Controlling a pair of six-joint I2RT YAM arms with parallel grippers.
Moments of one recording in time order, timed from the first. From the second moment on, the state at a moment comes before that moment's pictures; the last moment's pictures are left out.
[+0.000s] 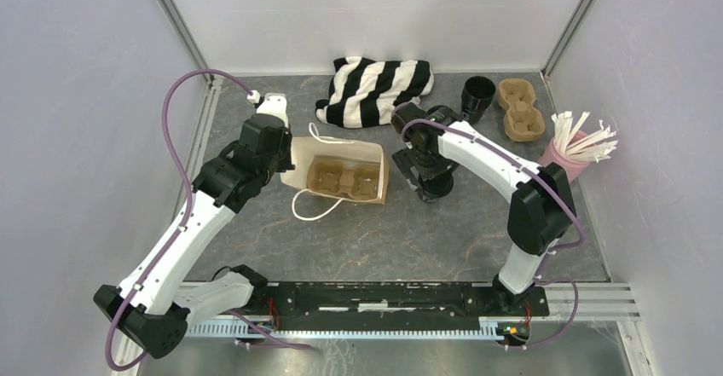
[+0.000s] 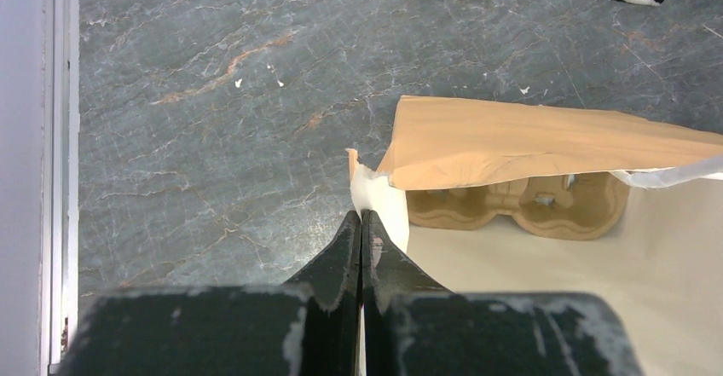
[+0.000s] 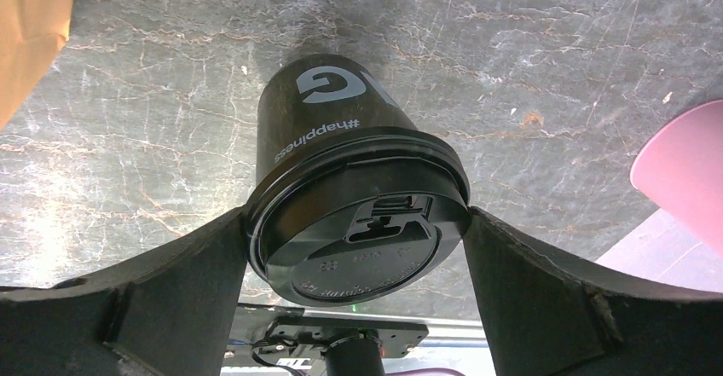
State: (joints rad) left arm -0.53 1.04 1.18 -0.78 -0.41 -0.26; right arm 0.64 1.76 1.50 -1.14 0.27 0.12
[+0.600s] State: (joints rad) left arm -0.53 1.13 1.31 -0.87 -0.36 -0.26; right arm 0.63 1.68 1.47 -1.11 0.31 0.09
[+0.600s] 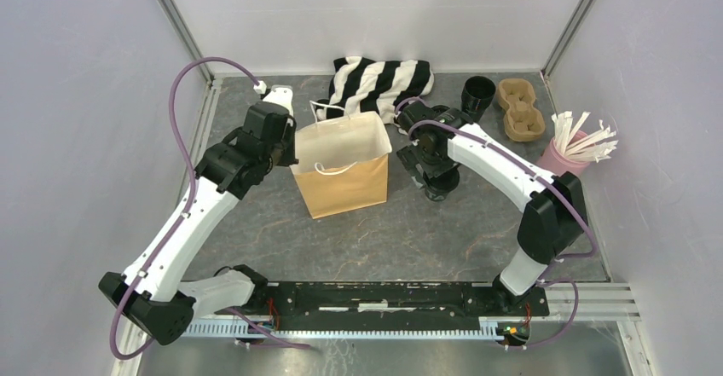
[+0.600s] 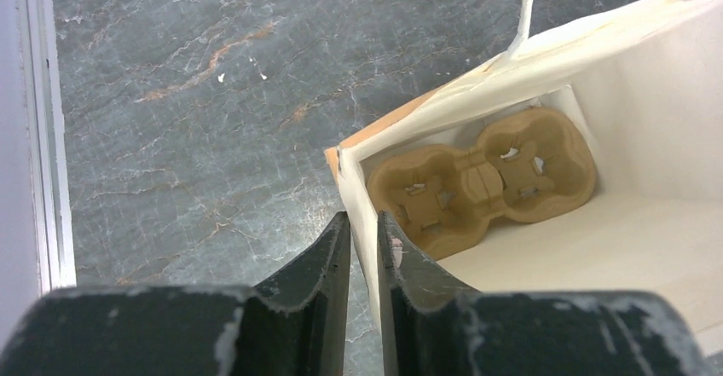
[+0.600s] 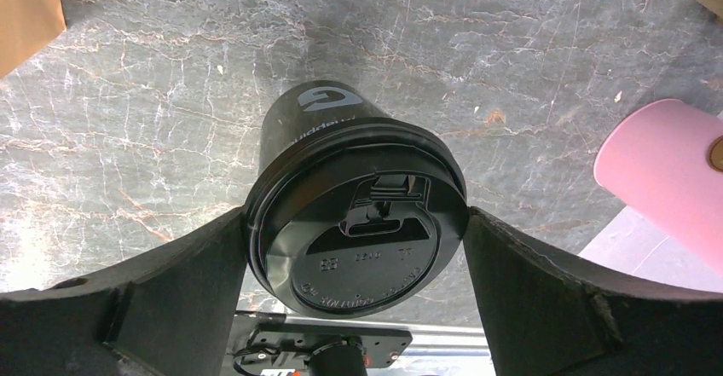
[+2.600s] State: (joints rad) left arm -0.52 1.01 1.31 -0.87 -0.22 -0.31; right arm 0.63 1.55 1.27 -0.96 0.09 0.10
